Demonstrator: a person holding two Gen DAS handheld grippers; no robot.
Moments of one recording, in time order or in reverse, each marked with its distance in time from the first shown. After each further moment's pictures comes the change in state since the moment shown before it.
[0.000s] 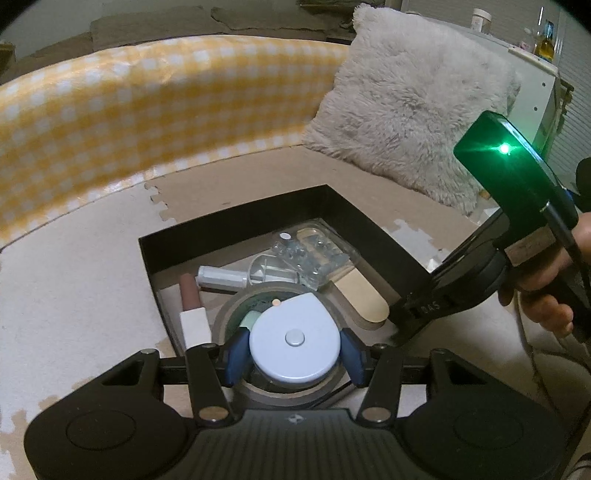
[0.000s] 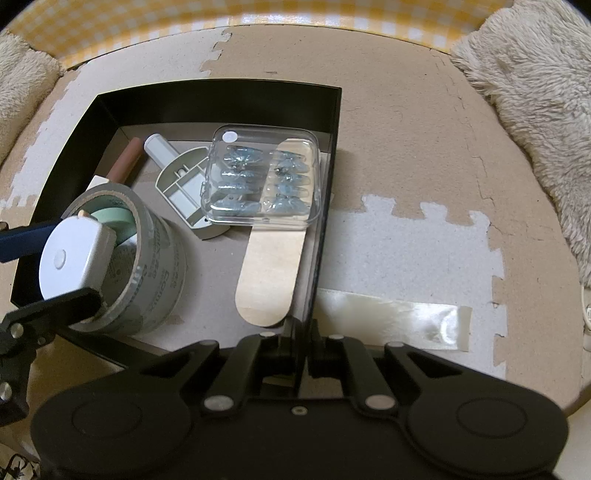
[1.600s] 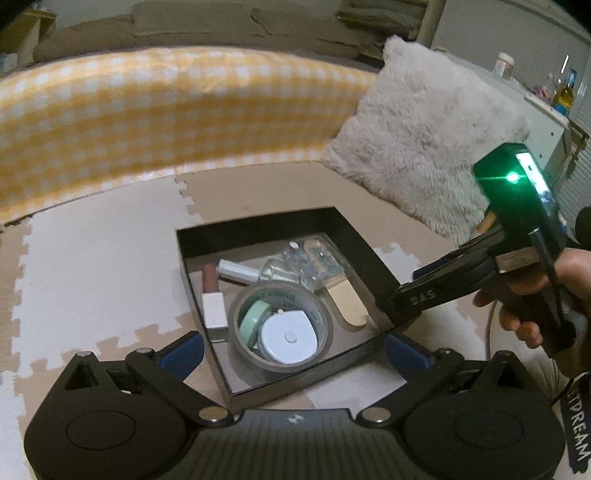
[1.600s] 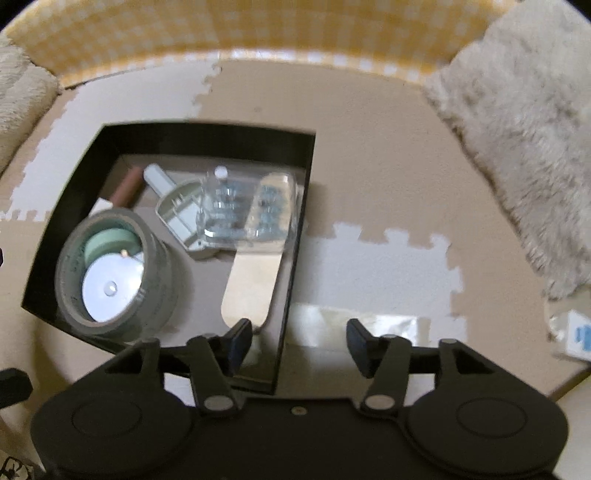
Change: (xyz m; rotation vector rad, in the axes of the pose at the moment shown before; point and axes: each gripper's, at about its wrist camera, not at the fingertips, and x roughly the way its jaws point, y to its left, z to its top) left arm -0.063 -0.004 -0.003 -0.138 -0.026 0.025; right arm -0.038 -0.001 -0.002 -0.010 -0.104 -0.084
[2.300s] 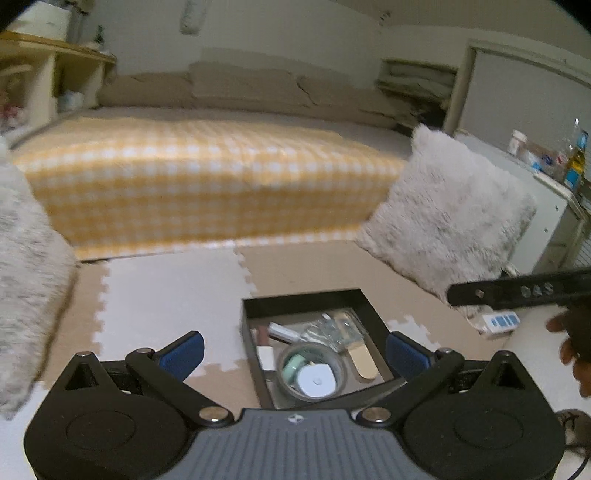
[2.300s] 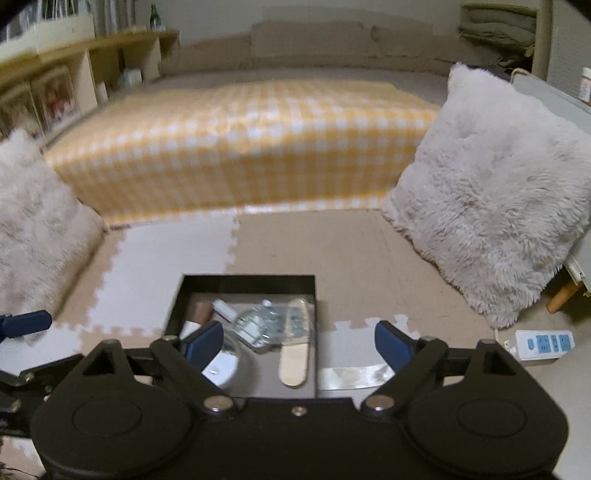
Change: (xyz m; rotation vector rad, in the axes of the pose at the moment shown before) left arm -0.117 -0.007 0.006 -0.079 -0.217 0.140; right arm -0.171 0.008 -0.033 0.165 -0.397 0.033
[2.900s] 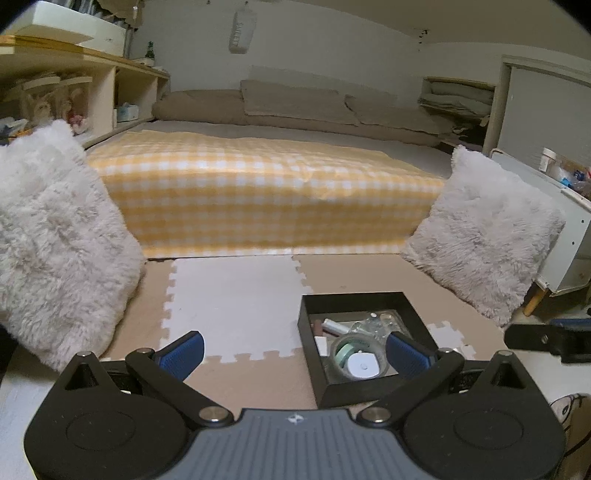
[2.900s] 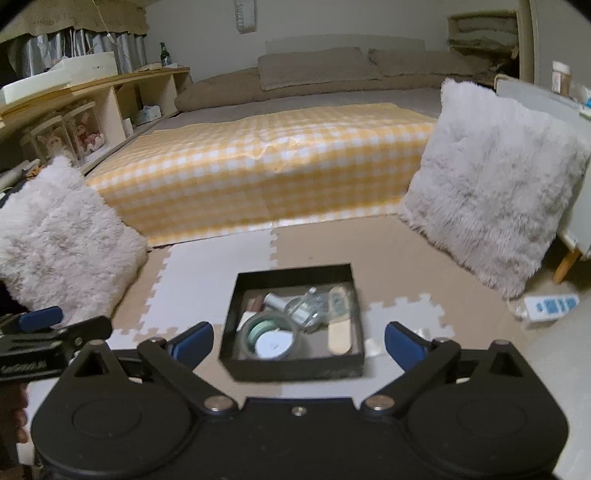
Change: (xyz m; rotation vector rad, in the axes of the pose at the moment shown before) left arm -0.061 0.015 -0.022 -0.030 -0.046 0.159; right arm -0.077 0.033 -0.059 0.068 -0.084 0.062
